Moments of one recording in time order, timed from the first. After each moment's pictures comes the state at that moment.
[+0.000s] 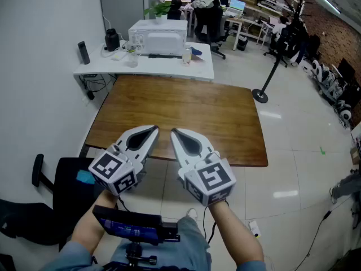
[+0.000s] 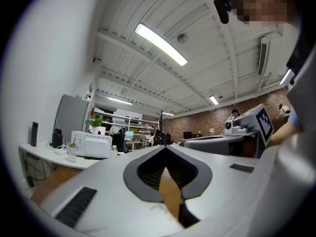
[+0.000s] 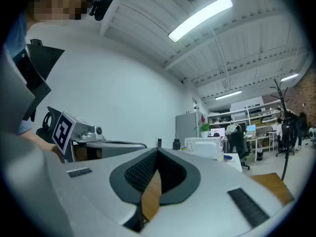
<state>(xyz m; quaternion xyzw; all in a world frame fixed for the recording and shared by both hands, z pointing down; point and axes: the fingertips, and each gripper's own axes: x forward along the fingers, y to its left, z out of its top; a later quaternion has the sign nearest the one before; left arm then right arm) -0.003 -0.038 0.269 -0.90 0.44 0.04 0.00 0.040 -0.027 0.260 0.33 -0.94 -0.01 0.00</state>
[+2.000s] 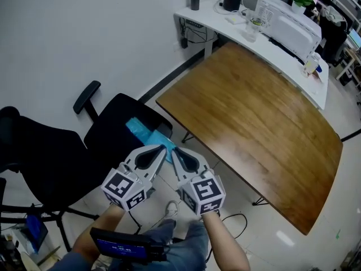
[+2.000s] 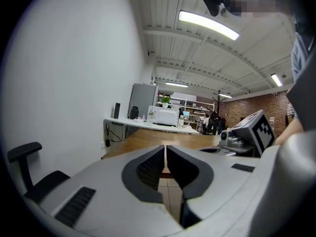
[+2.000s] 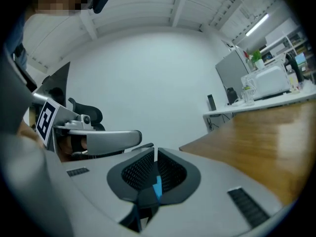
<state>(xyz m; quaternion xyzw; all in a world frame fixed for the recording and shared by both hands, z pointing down) -0.234 0.039 0.447 -0.70 0.70 -0.03 -0.12 -0.212 0.017 0.474 0.05 -0.98 0.15 0.08</state>
